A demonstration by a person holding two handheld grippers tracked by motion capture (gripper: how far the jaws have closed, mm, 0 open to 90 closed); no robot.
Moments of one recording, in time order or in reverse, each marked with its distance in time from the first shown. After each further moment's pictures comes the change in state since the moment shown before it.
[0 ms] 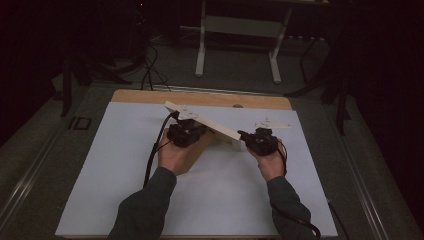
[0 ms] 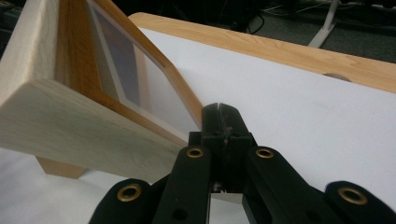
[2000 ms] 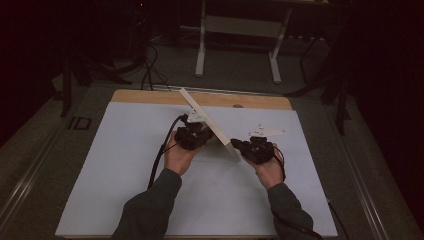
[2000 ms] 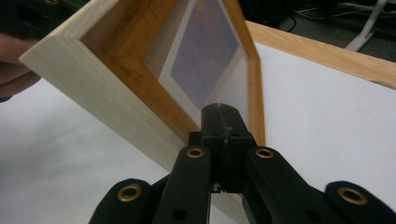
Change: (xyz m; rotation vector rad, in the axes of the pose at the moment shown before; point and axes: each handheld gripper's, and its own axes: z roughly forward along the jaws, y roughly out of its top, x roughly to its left) left arm -0.013 -0.001 0.015 0.044 -0.042 0.013; right arm 0.025 -0.007 -0.008 0.022 0.107 -0.091
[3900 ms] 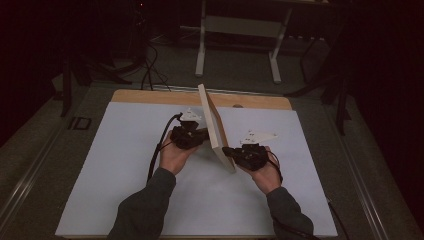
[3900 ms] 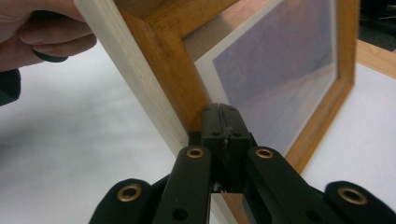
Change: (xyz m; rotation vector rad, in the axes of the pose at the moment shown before) left arm 0.011 -0.001 -0.008 -0.013 -0.086 -0.010; right arm 0.023 0.000 0.003 0.051 0.109 -0.109
